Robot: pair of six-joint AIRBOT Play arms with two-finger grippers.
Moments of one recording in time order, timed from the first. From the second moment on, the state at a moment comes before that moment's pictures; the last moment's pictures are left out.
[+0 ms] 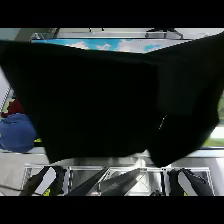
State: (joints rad) left arm 0.49 -0.98 1.50 -2.66 1.38 2.19; right arm -0.34 -0.93 1.48 -0.65 1.09 0.84
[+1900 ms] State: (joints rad) left arm 0.05 -2.09 1.98 -1.93 1.43 1.95; right arm -0.26 -1.88 1.55 -0.98 1.14 0.99
